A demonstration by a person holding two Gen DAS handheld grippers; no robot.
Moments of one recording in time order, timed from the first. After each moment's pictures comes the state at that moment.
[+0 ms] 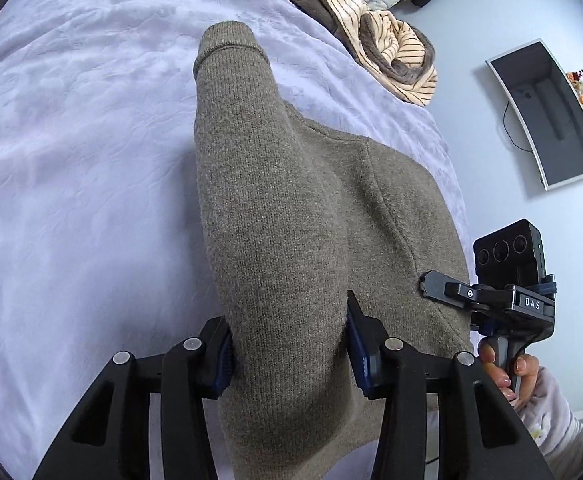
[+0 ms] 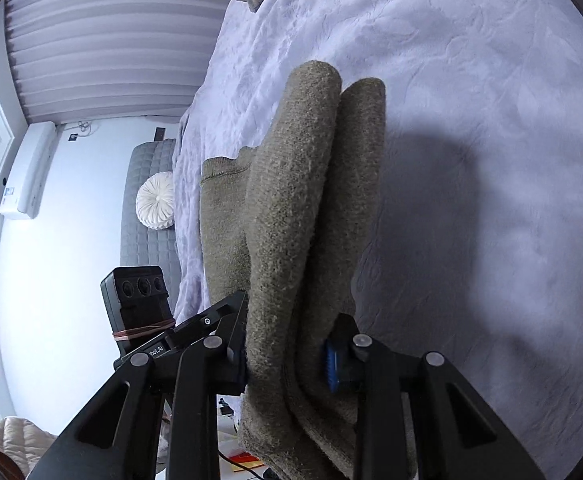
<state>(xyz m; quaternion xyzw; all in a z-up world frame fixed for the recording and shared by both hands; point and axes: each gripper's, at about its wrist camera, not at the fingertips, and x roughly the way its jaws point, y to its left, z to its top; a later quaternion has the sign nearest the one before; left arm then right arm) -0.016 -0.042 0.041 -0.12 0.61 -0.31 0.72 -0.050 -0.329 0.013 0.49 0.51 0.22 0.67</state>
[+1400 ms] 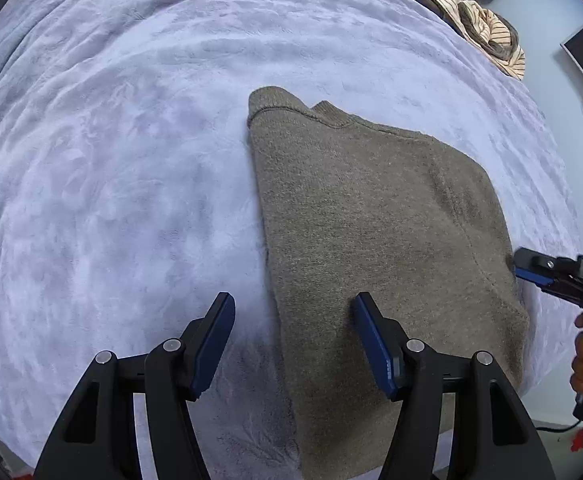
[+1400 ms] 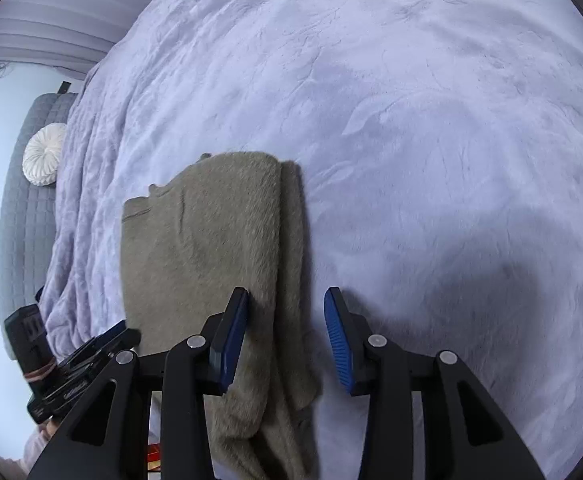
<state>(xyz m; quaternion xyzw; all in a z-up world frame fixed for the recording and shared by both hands) -0.138 0.104 0.015 -0.01 0.62 -0.14 0.77 -0.134 -0.231 0.000 0.34 0.61 0.10 0.71</state>
